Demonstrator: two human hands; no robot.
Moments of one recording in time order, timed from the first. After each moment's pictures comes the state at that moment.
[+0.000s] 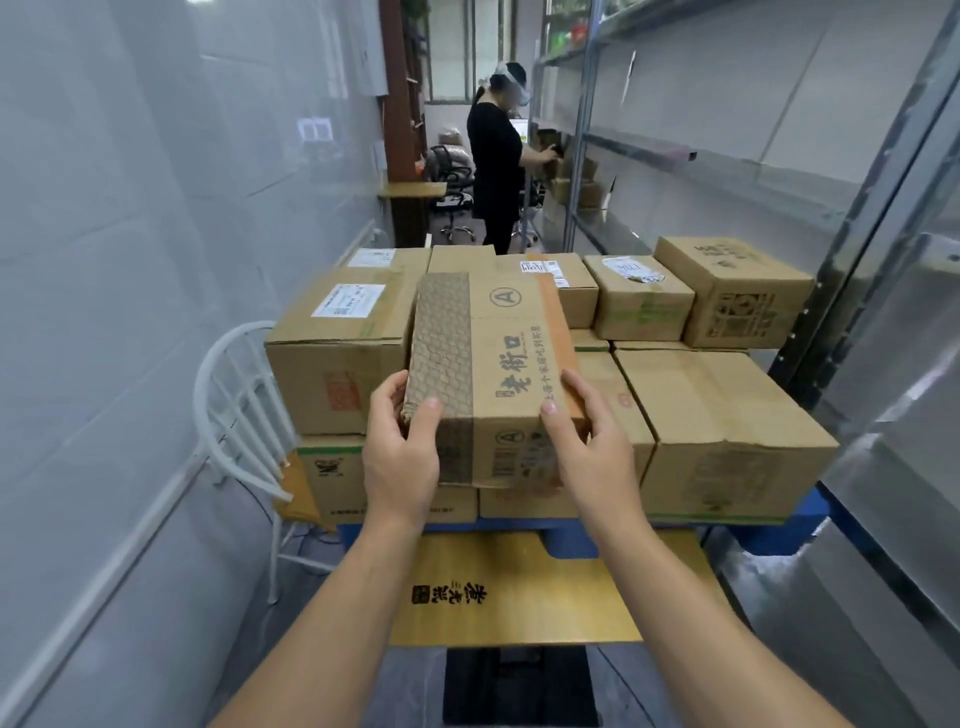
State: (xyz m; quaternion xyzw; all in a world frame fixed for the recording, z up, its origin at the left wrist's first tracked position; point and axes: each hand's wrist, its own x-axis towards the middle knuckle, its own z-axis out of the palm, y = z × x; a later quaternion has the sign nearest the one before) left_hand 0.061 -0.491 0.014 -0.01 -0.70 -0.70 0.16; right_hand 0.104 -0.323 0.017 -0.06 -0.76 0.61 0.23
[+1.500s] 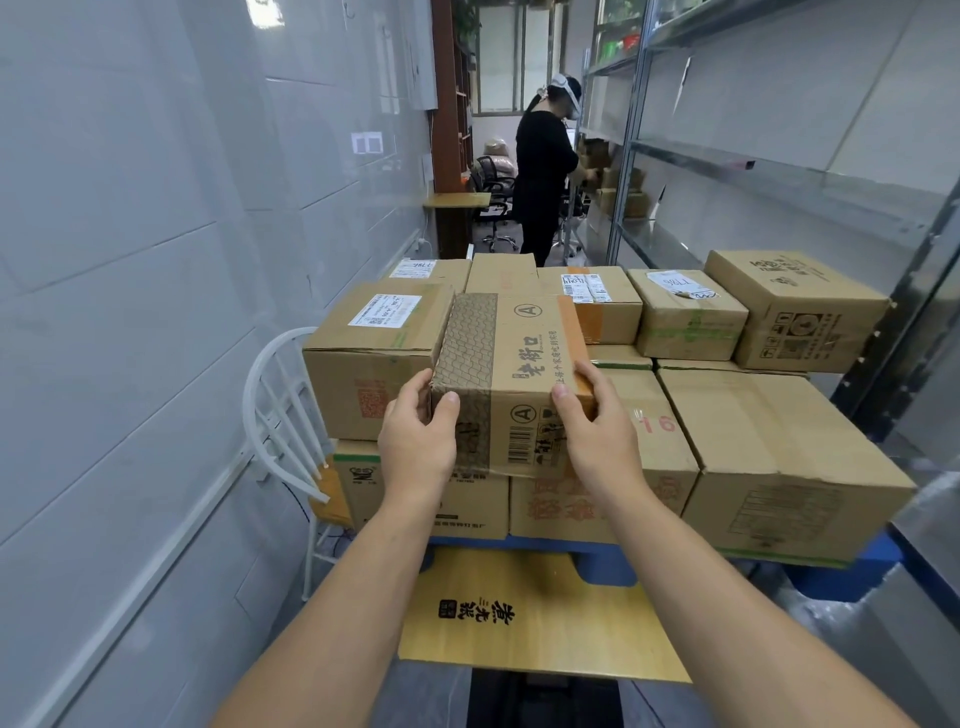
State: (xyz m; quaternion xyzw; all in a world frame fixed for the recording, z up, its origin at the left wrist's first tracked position) left_hand 0.023 -0.502 0.018 0.06 -0.77 -0.61 0.18; right_hand 0.039 -0.324 0.016 -0.07 -0.77 0.60 0.20
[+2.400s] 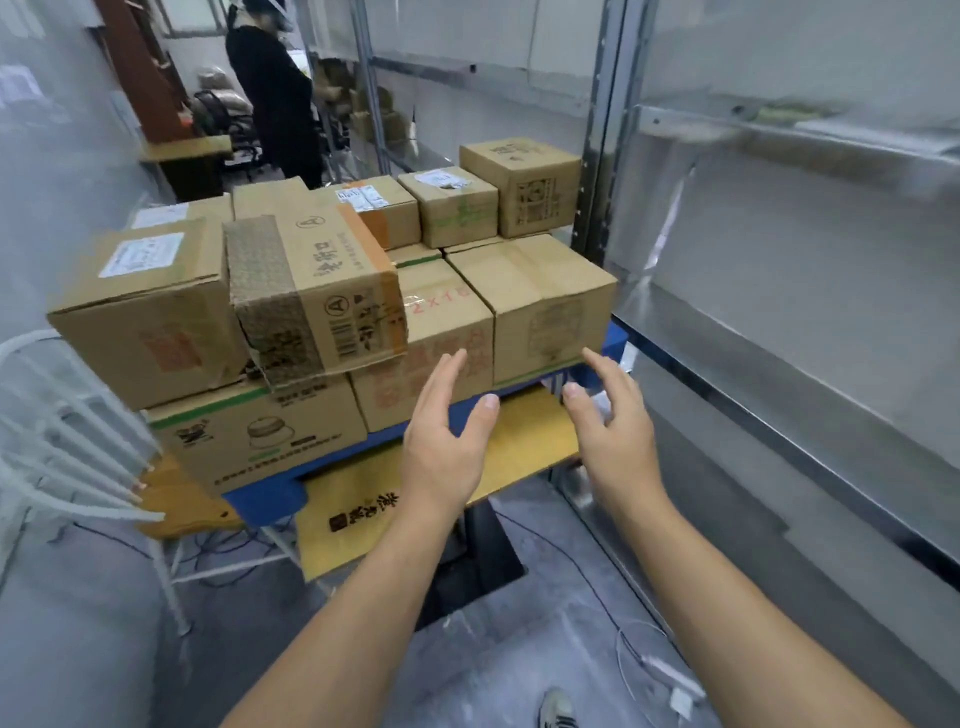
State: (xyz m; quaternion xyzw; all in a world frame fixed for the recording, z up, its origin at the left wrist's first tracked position) left_hand 0.195 -0.427 -0.024 -0.27 -0.76 -0.59 -0.03; right_hand 0.285 -0.281 -0.037 -0.26 -0.76 0.49 0.35
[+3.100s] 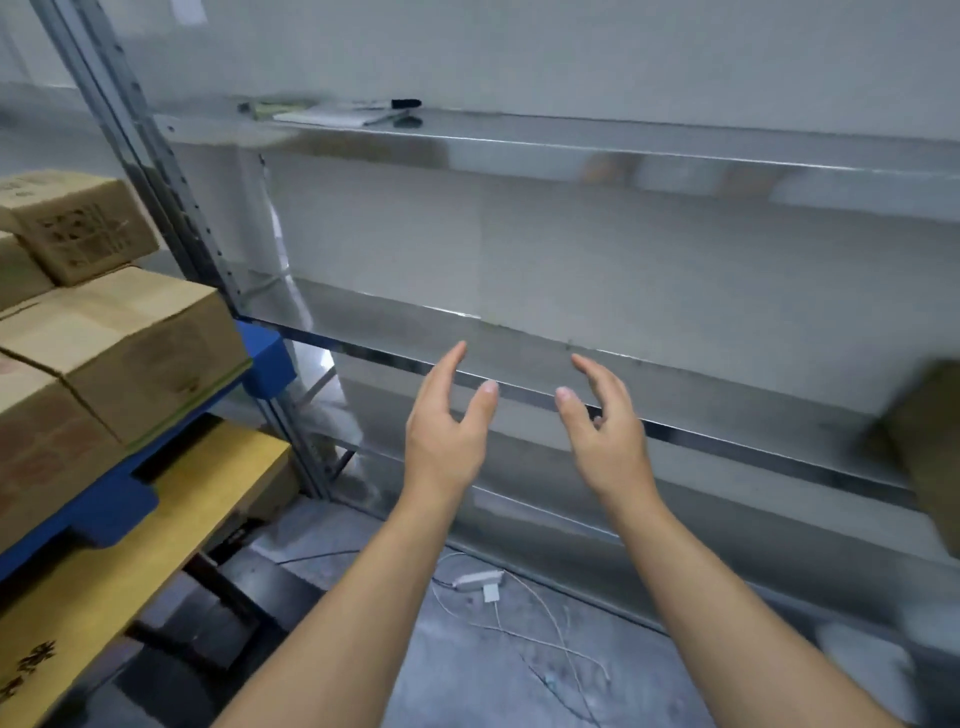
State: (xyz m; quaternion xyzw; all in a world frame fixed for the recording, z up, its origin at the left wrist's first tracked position) left_hand 0.489 -0.265 -0.026 -0.50 -0.61 -0.56 -0.24; right_hand 0.648 -0.221 -0.053 -0.49 -0.63 0.32 0.51
